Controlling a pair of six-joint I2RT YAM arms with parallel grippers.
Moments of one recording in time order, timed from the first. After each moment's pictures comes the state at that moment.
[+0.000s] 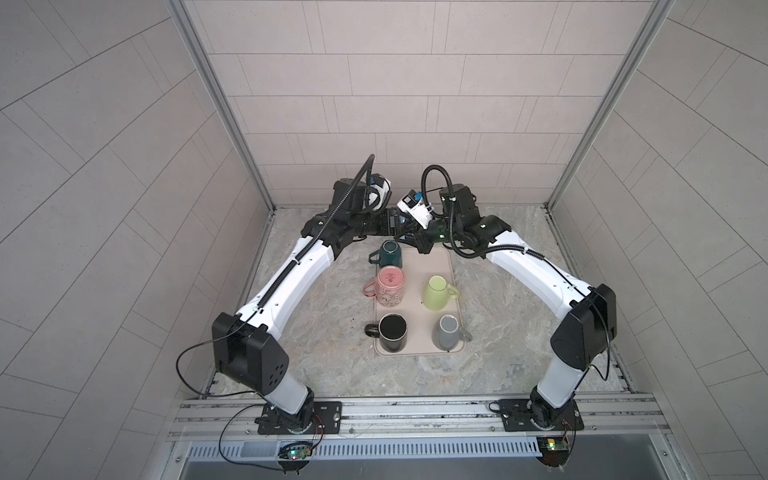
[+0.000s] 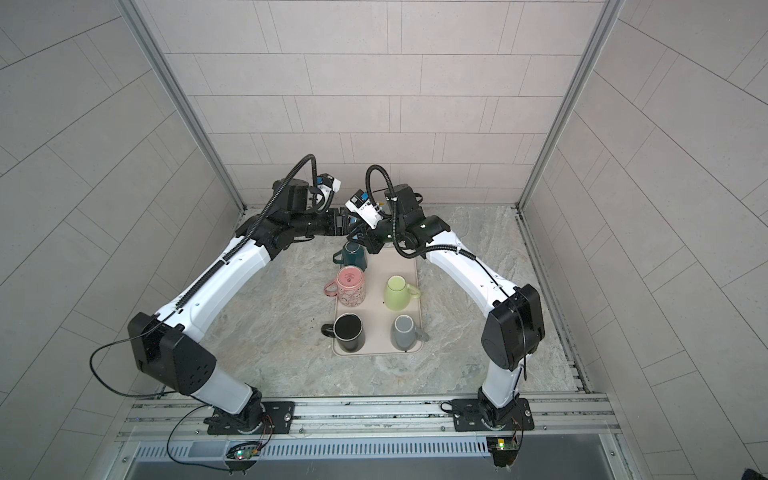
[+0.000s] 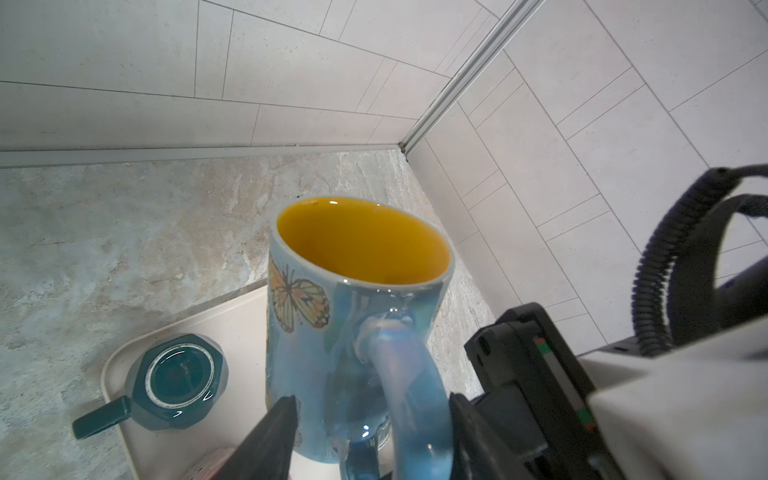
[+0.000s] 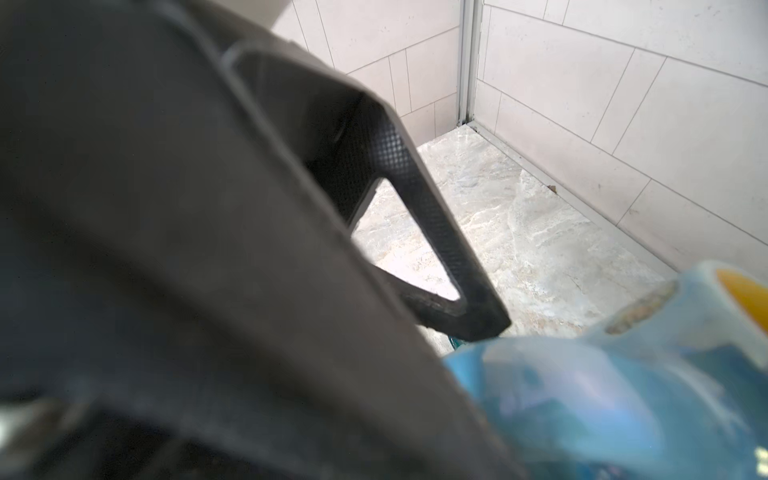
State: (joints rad) left arm -0.41 1.58 1.58 -0.53 0.47 -0.37; right arm 0.53 1.74 1.69 -0.49 -0.61 -0.13
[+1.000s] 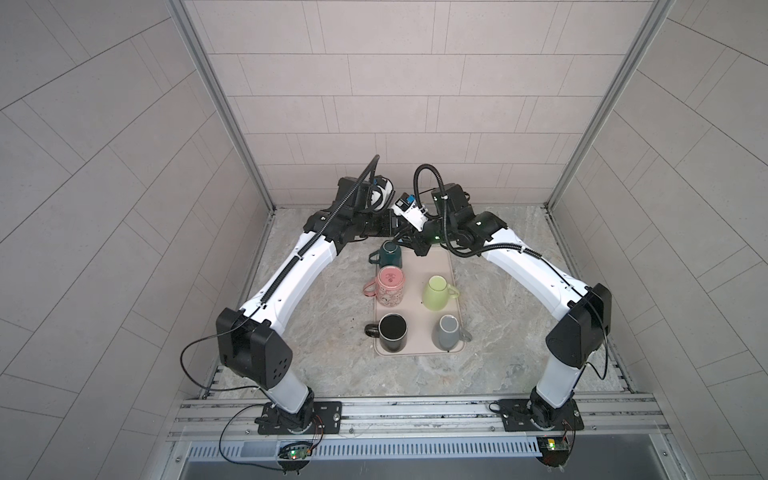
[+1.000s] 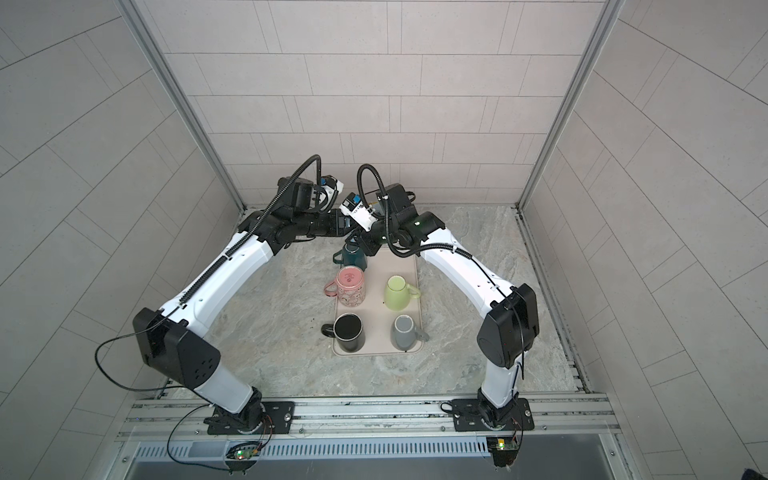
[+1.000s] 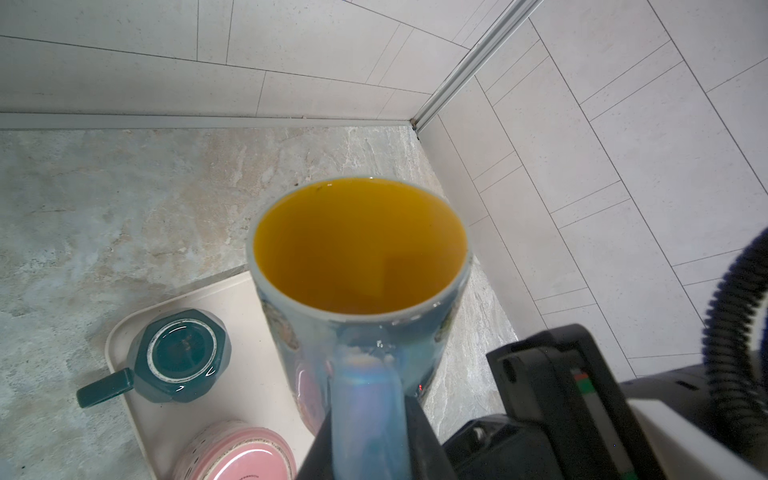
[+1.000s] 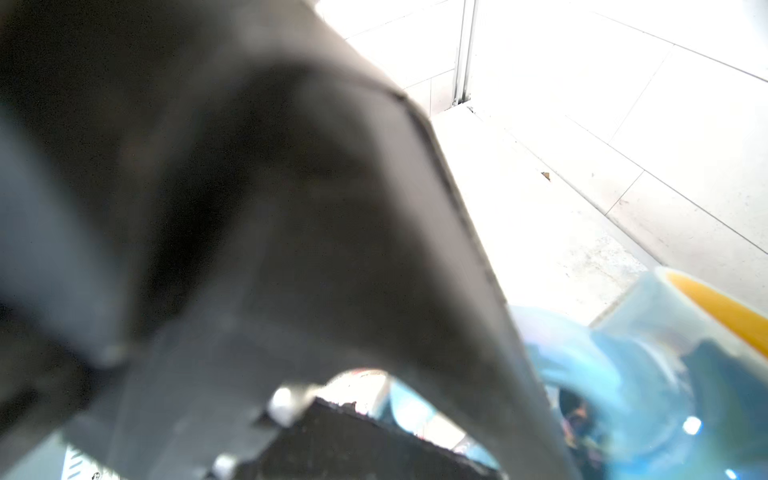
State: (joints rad) left arm -0.41 1.62 1.64 -0.63 0.46 -0.37; right arm 0.58 1.77 1.78 -0.62 -0.52 -0.21
